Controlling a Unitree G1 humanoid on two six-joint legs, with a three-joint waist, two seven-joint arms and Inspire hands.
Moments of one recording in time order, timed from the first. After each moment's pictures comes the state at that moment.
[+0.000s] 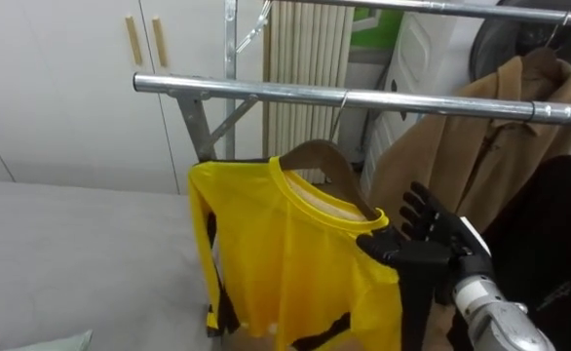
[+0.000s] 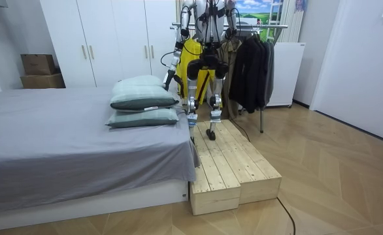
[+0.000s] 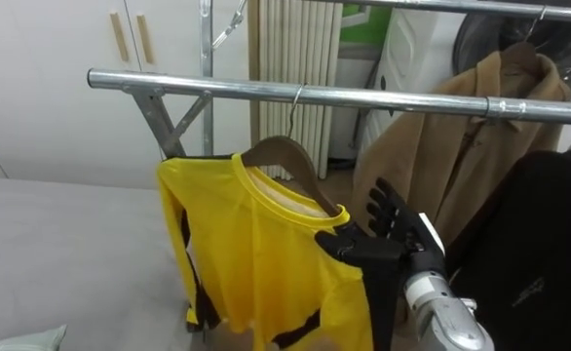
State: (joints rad) left arm 0.20 0.26 0.17 1.21 0.32 0.32 0.09; right arm -0.21 -0.32 0.09 0.37 0.51 0.02 0.00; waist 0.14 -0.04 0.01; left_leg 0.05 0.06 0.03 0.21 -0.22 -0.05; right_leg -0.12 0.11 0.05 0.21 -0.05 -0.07
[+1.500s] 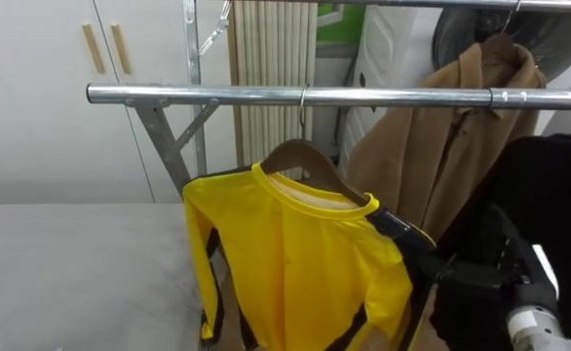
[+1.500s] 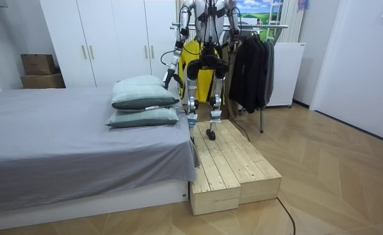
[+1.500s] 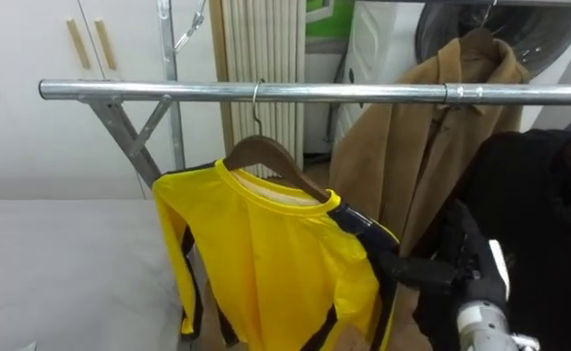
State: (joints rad) left arm 0.24 0.24 0.23 1.21 0.31 0.32 0.10; right arm -0.05 -0.32 -0.06 0.37 0.28 -0.01 -0.17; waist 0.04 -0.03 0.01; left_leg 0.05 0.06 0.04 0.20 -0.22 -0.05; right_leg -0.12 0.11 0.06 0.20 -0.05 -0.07
